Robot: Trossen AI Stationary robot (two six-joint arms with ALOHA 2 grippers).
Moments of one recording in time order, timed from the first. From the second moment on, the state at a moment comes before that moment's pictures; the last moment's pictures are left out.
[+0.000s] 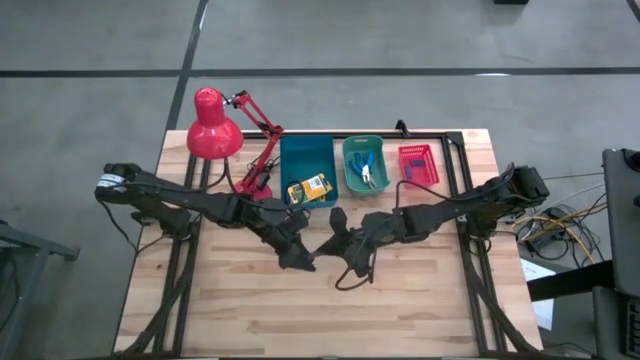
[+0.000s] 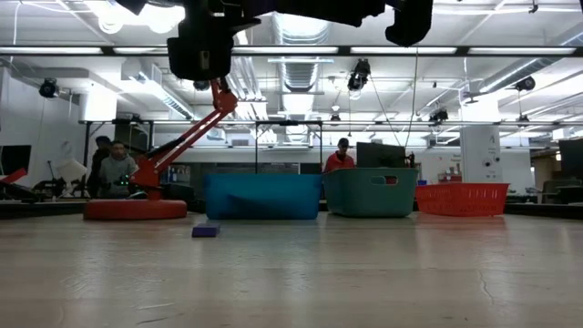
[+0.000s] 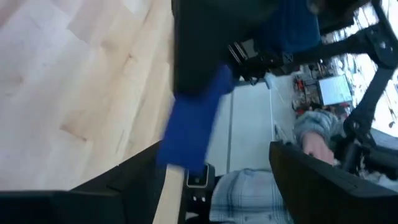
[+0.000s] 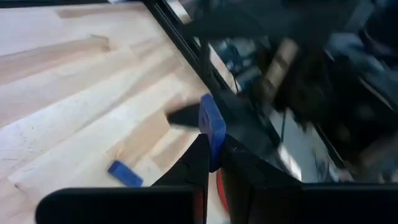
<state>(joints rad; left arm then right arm) -0.16 1.38 0.94 0.03 0.39 -0.97 0.24 1.58 1.05 0.16 0.07 -0.79</state>
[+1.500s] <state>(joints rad) -0.16 1.37 0.94 0.06 0.13 -0.76 -0.32 1.01 0.96 -1.15 0.60 0.89</state>
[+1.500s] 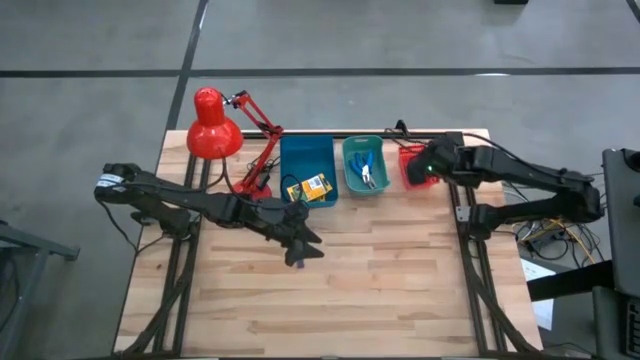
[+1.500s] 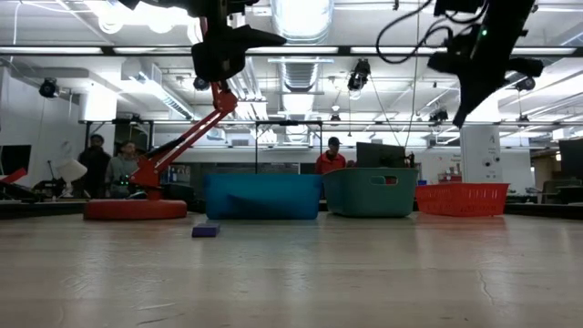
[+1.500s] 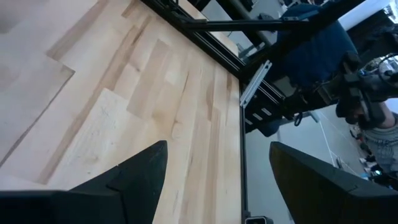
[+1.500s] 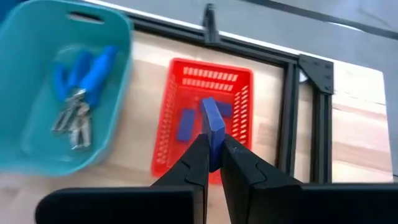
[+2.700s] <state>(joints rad) -0.16 1.37 0.94 0.06 0.10 -0.71 -0.60 1.02 0.50 -0.59 0.38 0.76</state>
